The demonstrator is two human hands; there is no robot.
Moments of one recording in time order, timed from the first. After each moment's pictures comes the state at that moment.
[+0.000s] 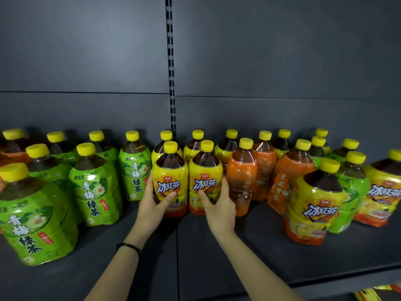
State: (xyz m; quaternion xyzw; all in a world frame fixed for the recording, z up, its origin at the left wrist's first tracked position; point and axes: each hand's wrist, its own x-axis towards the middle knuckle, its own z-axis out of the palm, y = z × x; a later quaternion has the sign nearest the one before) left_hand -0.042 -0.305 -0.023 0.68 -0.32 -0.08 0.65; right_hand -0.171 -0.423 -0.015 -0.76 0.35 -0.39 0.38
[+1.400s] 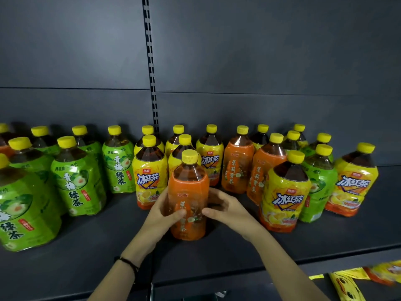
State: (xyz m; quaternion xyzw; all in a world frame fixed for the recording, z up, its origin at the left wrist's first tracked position) left_hand -0.142 -0.311 -0.011 0.60 -0.35 -0.25 0.67; right_hand -0.275 -0.474 0.005 -0.78 0.13 -0.13 0.60
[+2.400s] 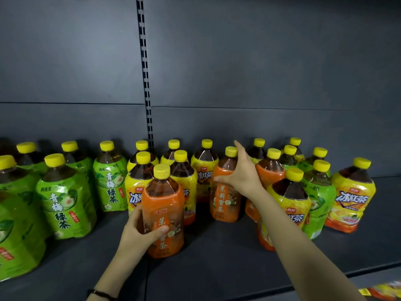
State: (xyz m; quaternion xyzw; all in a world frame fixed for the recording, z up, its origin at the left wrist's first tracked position) left_hand -0.114 -0.298 -0.011 0.65 -0.29 -0.16 0.69; right_hand -0.229 -0.547 0.088 -0.85 0.27 -0.34 0.30
